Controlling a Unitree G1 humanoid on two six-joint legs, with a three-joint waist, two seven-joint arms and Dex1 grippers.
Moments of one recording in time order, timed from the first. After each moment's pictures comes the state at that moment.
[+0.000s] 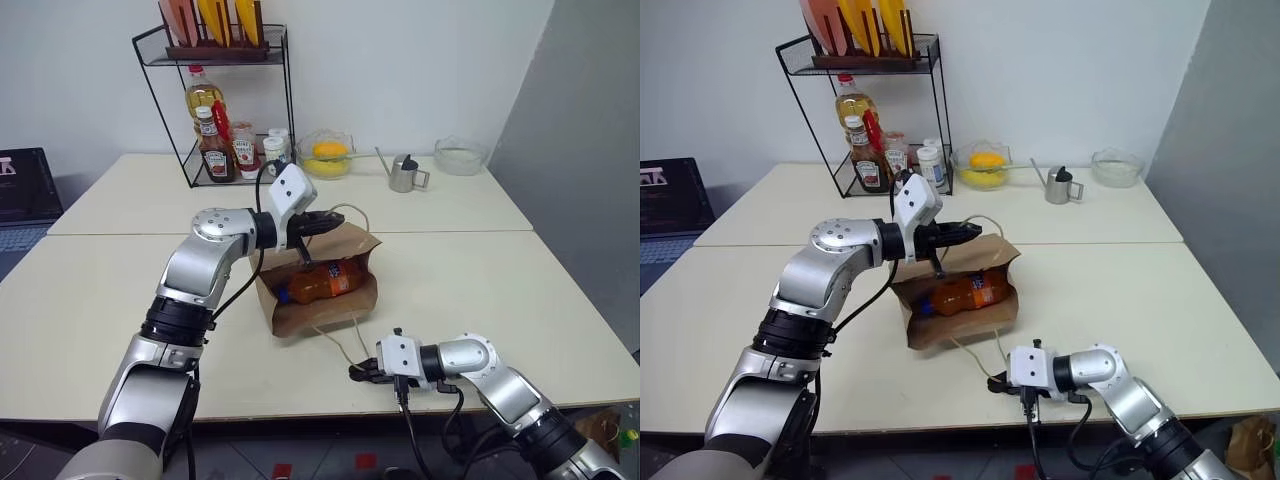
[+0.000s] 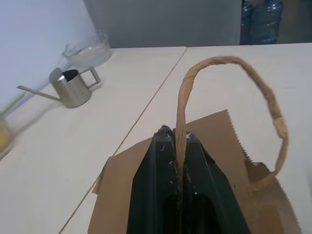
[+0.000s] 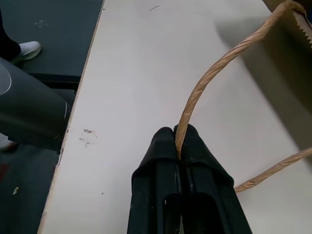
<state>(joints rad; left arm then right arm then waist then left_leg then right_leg) -0.91 0.51 -0.12 0.21 -0.23 0.42 -0.92 -0.37 -0.51 0.46 0.03 0.00 -0.02 1.04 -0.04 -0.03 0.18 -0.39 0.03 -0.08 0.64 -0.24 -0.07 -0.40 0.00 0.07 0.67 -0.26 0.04</state>
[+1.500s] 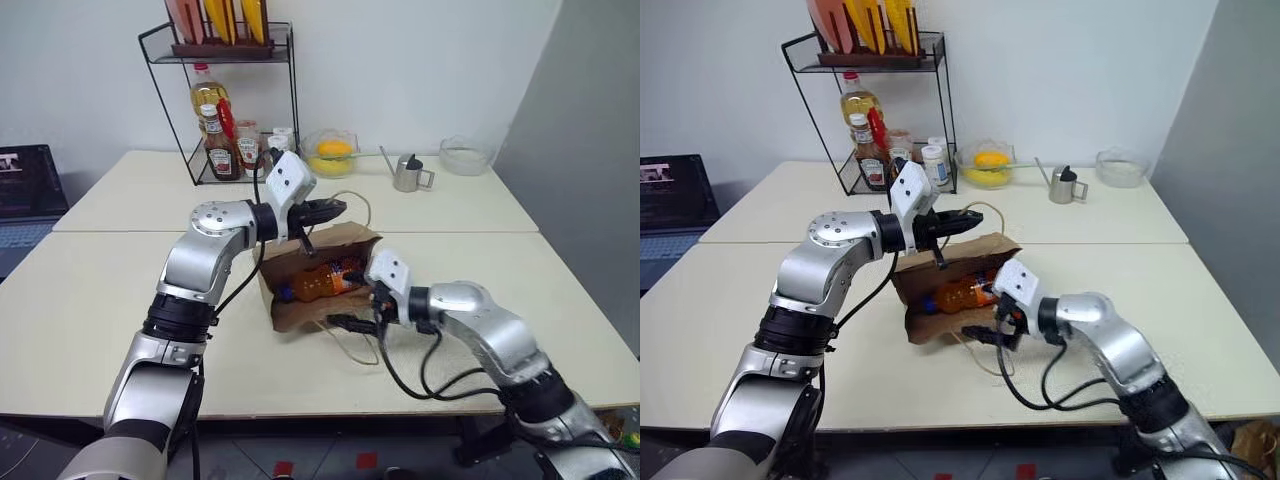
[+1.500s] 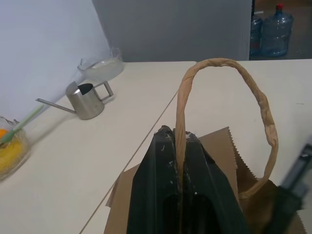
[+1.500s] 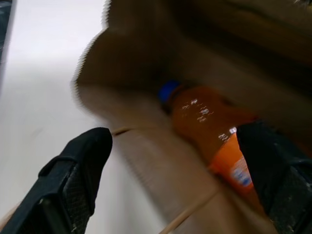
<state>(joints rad) -0.93 0.48 -0.10 0.16 -0.25 0.44 -0.90 -0.66 -0.37 0.36 -0.08 0.20 0.52 0.74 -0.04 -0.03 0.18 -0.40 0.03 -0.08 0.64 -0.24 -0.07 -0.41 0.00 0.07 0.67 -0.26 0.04</state>
